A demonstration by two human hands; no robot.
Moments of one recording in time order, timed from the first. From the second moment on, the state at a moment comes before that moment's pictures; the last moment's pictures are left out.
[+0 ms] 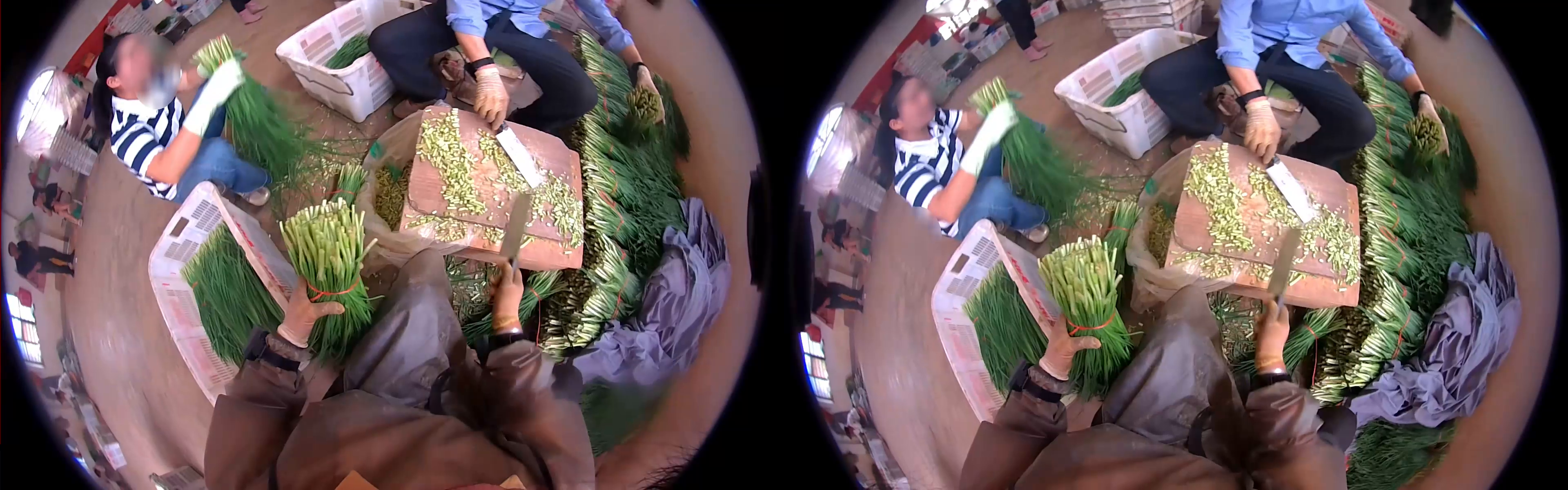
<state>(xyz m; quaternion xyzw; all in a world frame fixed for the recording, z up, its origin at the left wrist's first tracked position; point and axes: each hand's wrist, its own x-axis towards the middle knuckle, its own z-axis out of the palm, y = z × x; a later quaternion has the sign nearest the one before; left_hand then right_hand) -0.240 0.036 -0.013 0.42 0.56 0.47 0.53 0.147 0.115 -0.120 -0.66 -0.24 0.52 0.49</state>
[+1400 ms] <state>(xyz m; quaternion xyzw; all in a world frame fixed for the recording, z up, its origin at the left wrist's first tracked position) -0.152 0.278 -0.003 0.73 0.66 0.03 0.18 0.221 0.043 -0.084 -0.64 -0.33 0.48 0.50</state>
